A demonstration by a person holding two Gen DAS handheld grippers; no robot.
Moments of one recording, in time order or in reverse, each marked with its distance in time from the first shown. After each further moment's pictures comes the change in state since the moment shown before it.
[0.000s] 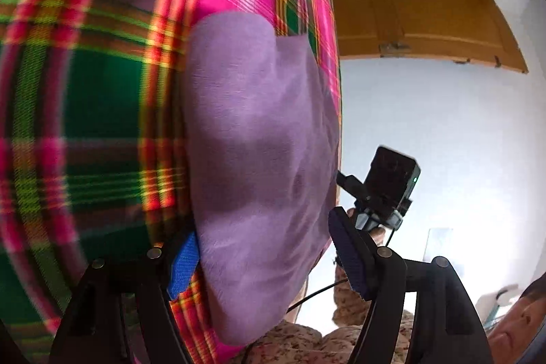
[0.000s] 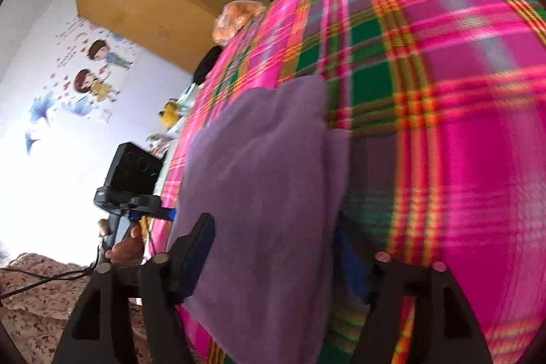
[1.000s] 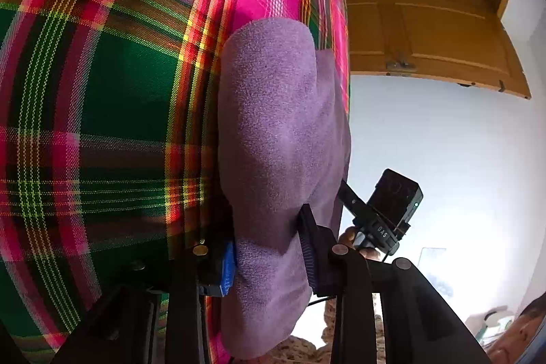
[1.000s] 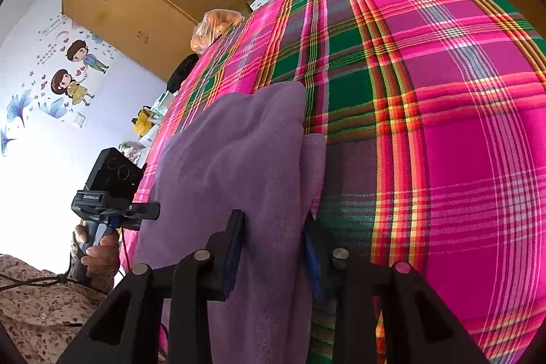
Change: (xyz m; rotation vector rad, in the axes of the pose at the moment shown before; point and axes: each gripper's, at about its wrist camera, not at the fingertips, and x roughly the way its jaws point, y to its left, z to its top) left arm -0.004 0.016 -0.010 -0.089 -0.069 -0.016; right arm 0.005 0.008 -0.009 -0.004 -0.086 -0.170
